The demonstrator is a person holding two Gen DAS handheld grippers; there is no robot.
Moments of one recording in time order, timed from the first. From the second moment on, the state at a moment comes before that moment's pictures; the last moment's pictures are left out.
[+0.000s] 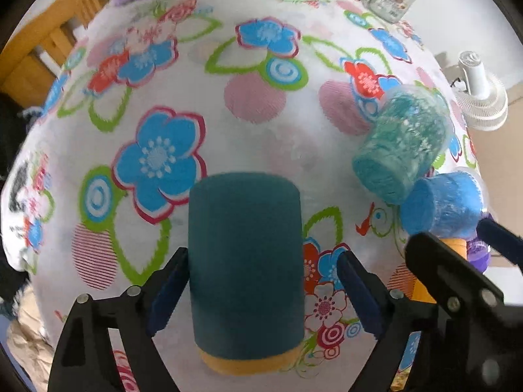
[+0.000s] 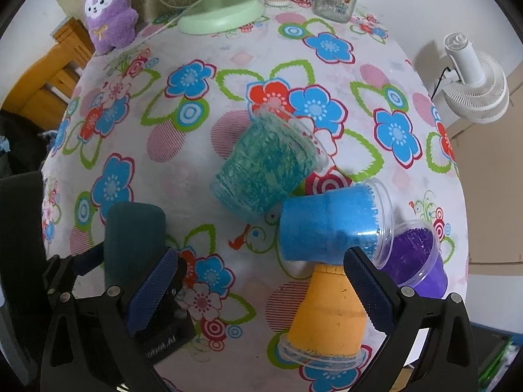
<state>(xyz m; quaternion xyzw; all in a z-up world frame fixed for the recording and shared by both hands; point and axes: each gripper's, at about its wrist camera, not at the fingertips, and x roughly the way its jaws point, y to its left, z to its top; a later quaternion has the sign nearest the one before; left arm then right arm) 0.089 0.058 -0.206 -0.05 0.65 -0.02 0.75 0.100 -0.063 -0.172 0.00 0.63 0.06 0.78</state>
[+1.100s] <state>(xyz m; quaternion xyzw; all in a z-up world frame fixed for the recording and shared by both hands) 0.073 0.161 -0.185 0.02 0.64 0.00 0.77 0.105 0.042 -0.211 0.01 0.65 0.08 0.75</state>
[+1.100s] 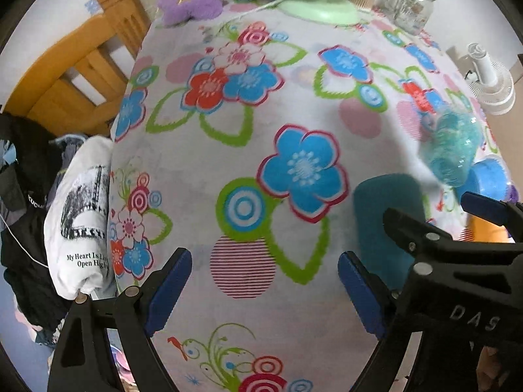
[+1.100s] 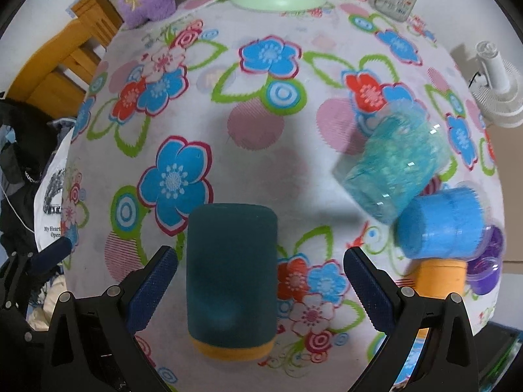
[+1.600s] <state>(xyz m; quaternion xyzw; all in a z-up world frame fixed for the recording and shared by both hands) 0.075 0.178 -0.214 0.02 0.66 0.01 0.75 0.108 0.067 -0.244 -0.02 0.67 0.09 0.74</state>
